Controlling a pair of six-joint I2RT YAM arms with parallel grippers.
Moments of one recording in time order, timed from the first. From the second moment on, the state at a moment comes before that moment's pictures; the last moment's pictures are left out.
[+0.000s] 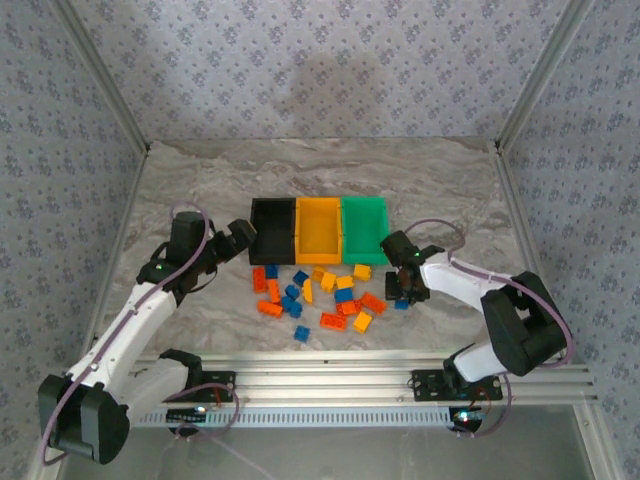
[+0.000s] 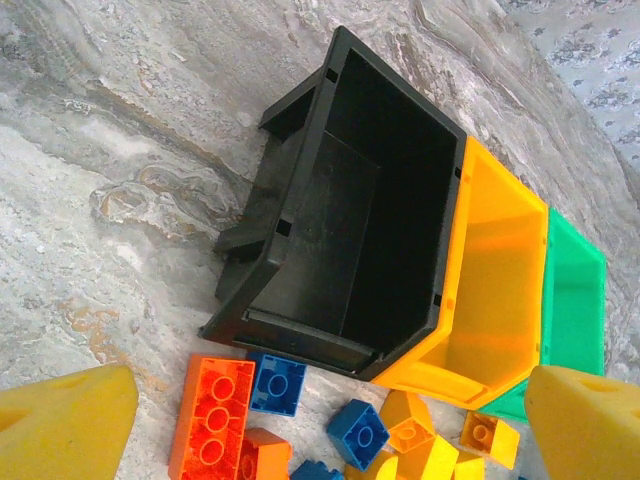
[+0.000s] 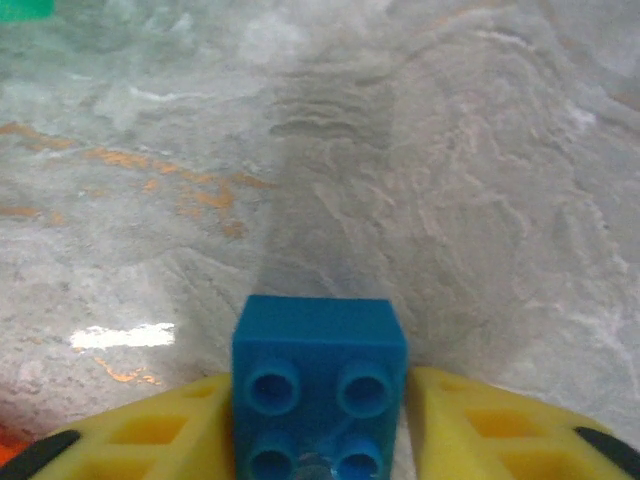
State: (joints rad) left arm -0.30 0.97 0.73 -0.45 0.10 -0.84; right arm 0.51 1.45 0.72 -0.66 0.11 0.52
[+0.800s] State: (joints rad) left arm -0.37 0.99 0.76 -0.58 0.06 -0.77; right arm 0.51 1.56 1.24 -0.63 0.07 0.48
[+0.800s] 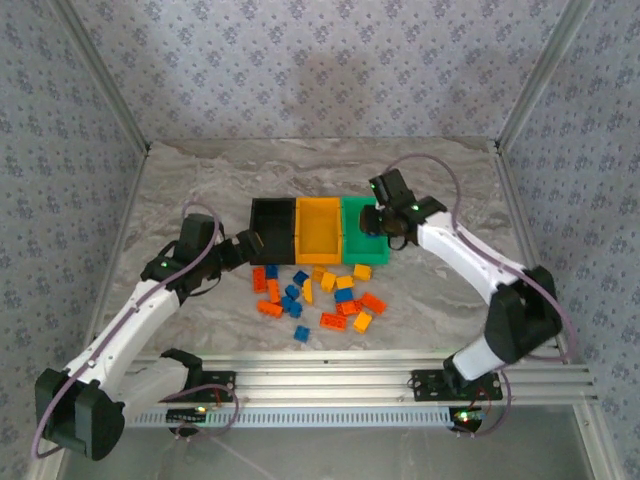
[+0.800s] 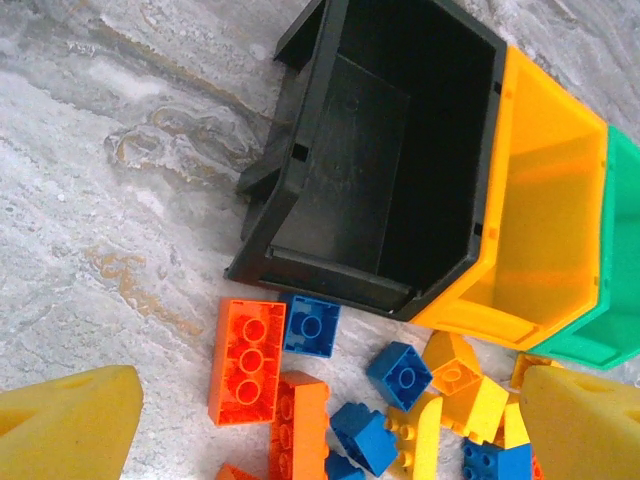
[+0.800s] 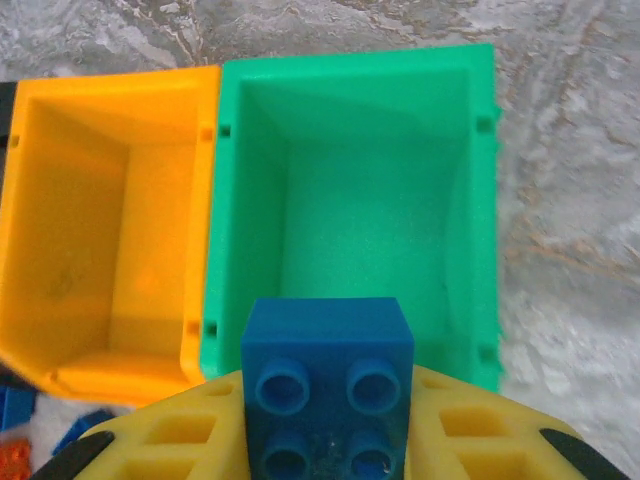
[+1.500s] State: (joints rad) left arm -0.49 0.98 0.68 -0.59 0.12 -0.77; right arm 0.51 1.71 1.33 -0.57 0.11 0.49
